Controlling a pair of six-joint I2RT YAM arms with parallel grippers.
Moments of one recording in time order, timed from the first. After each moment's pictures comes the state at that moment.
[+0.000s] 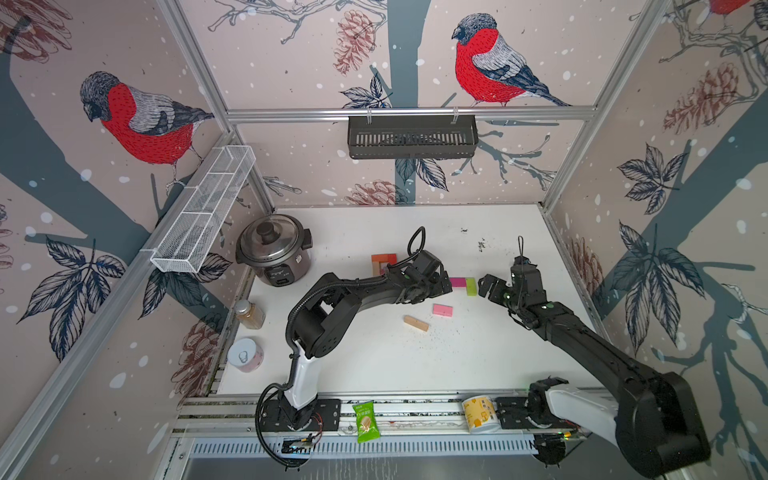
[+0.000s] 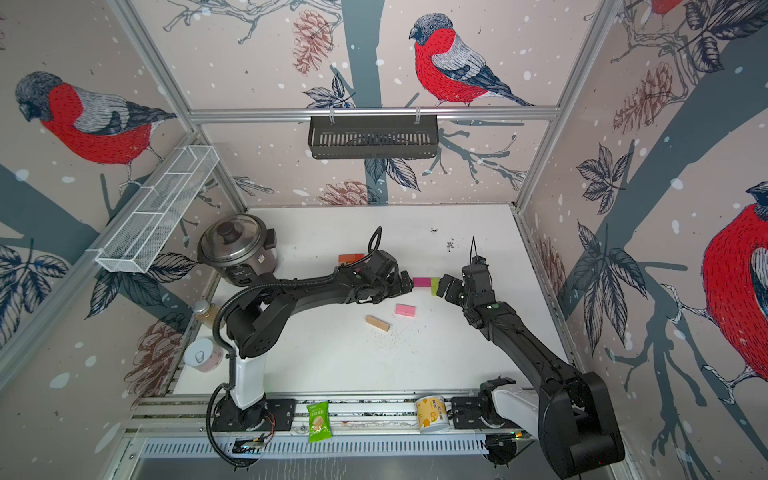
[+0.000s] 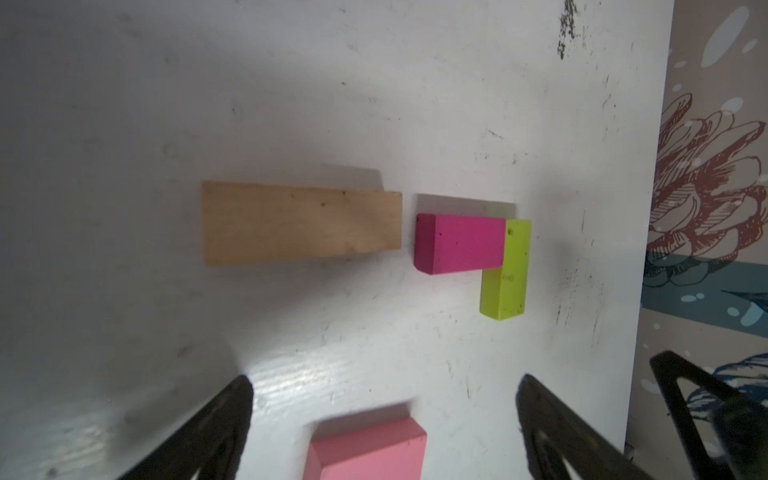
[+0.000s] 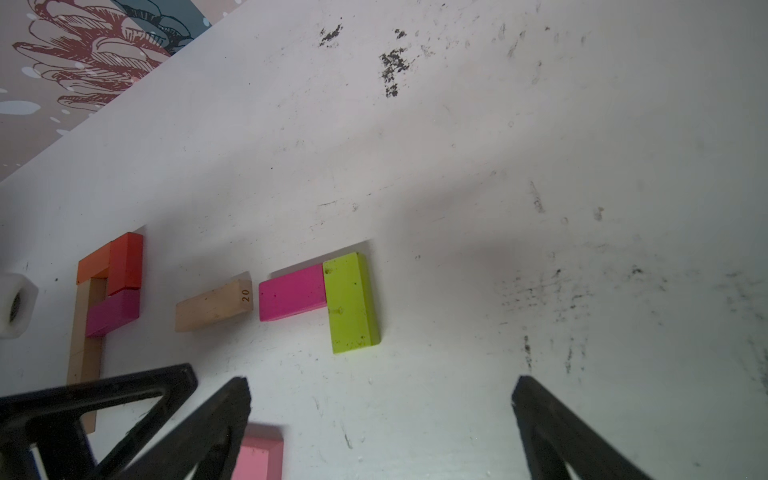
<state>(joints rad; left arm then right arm) -0.82 2.01 1.32 -0.18 0.10 -1.01 0.25 1.12 0.55 -0.16 0.01 0.55</state>
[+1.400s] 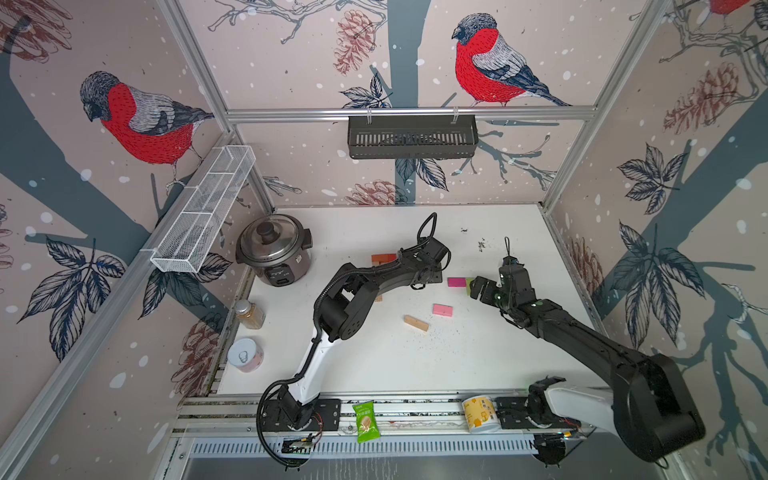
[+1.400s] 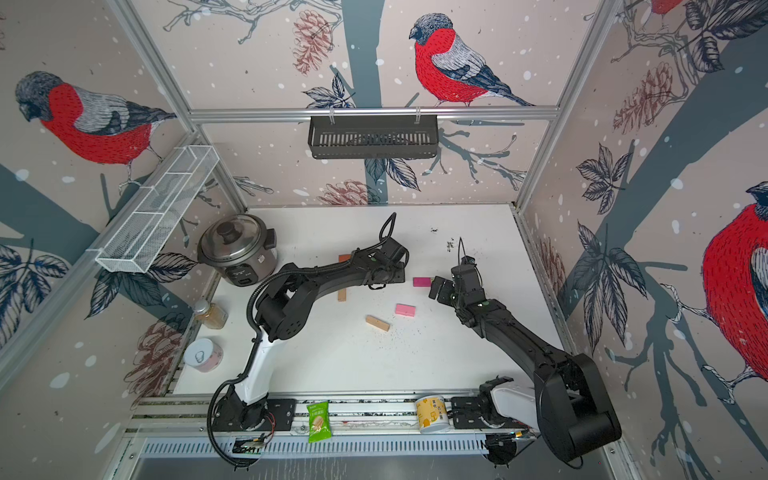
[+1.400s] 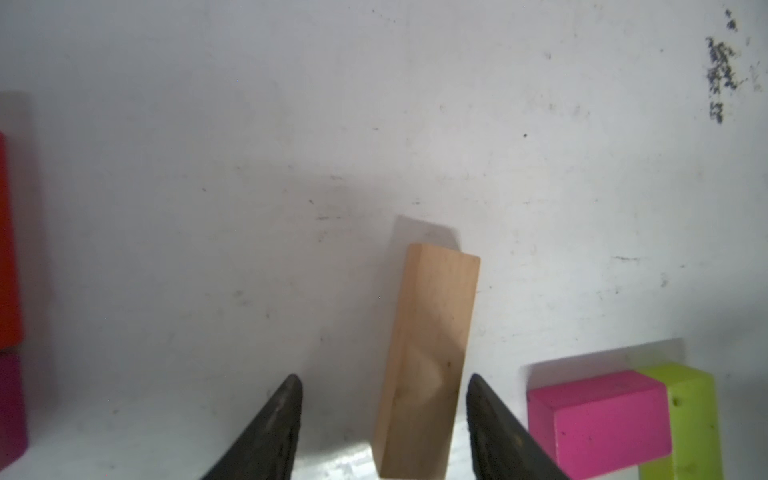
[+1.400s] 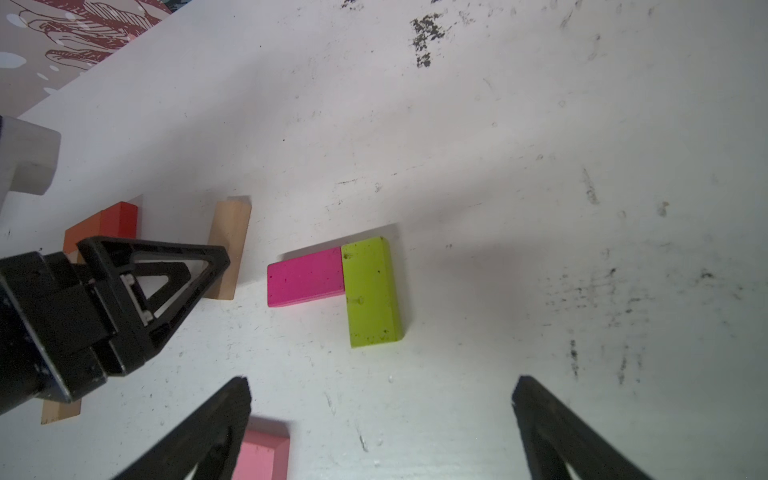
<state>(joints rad) -0.79 2.24 1.66 -0.44 -0.14 -0.73 0.33 1.19 0.56 -0.12 0.04 0.55</state>
